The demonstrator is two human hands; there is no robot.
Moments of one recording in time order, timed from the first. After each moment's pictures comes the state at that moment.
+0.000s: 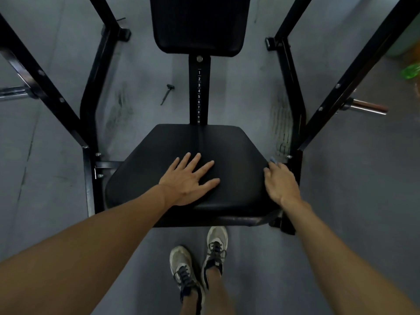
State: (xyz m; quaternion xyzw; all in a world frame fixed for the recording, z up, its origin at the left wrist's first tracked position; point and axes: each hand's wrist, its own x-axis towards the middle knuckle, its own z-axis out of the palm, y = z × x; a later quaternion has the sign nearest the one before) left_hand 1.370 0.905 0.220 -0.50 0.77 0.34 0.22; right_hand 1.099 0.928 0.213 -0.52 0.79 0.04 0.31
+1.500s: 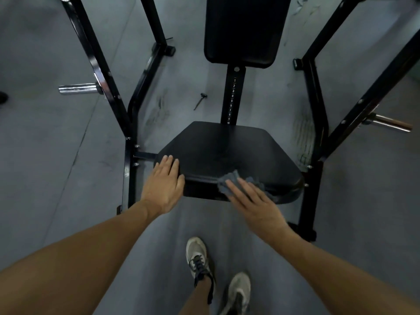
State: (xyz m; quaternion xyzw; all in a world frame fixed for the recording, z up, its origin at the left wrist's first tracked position) left_hand 1.484 1.019 0.260 -0.69 0.68 0.25 0.07; right_hand 1.185 1.053 0.223 -0.92 0.39 0.02 -0.05
